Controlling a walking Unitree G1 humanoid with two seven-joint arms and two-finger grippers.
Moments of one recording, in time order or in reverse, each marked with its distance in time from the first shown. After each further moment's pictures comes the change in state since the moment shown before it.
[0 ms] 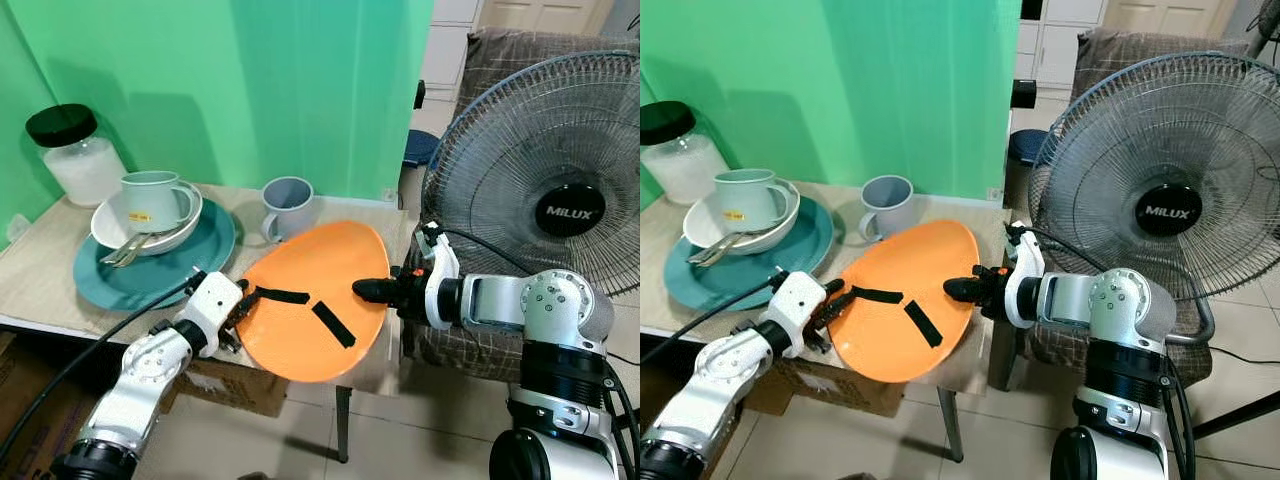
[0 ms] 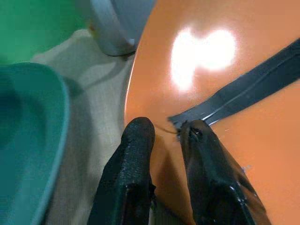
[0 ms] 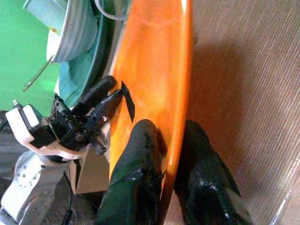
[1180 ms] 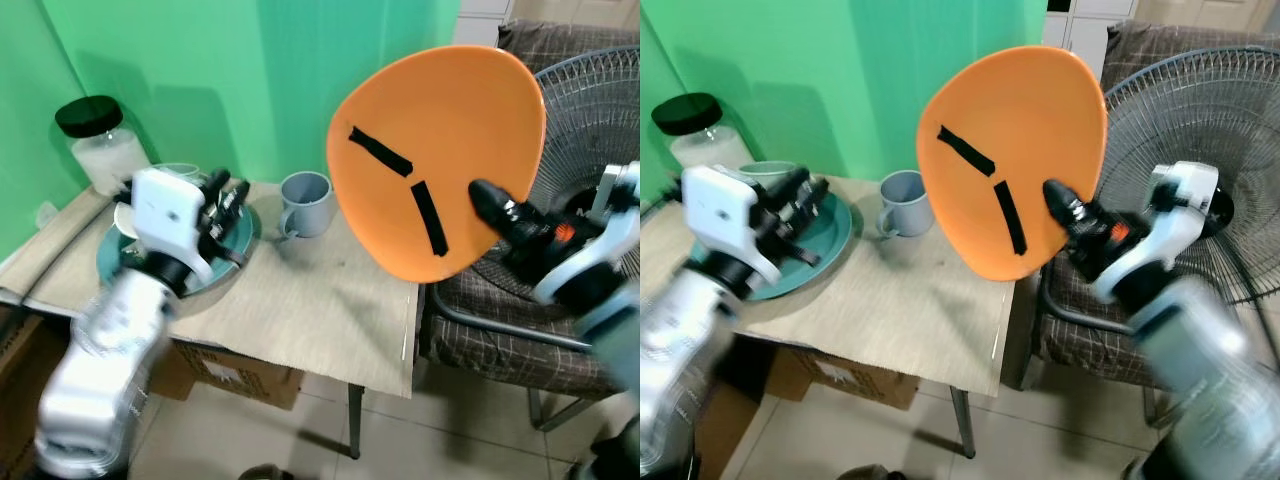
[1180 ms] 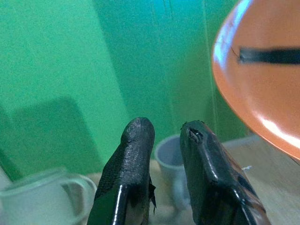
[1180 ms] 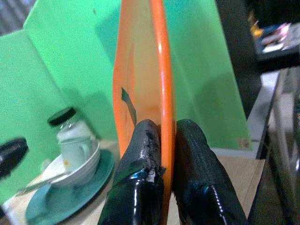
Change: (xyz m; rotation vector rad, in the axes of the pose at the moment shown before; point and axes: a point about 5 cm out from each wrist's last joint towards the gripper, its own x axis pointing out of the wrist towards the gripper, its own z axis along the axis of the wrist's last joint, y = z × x) left arm -0.045 0.007 0.137 -0.171 -0.384 0.272; right arm -0.113 0.054 -0.003 -0.510 -0.874 -0.093
